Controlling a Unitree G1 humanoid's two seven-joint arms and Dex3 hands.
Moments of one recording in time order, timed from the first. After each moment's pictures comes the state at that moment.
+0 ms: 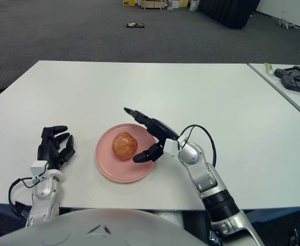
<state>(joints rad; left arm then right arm) 0.34 -0.09 0.13 -0.03 0.02 -0.25 0.14 0.03 -0.30 0.27 -0.13 -0.18 -0.29 0.32</state>
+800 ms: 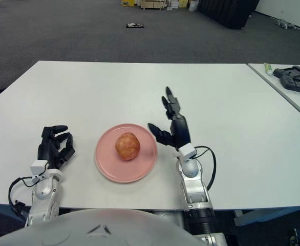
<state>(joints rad) 0.34 -0.08 0.12 -0.02 0.01 -0.25 0.14 0.13 0.01 0.04 0.04 -0.04 -0.51 -0.05</state>
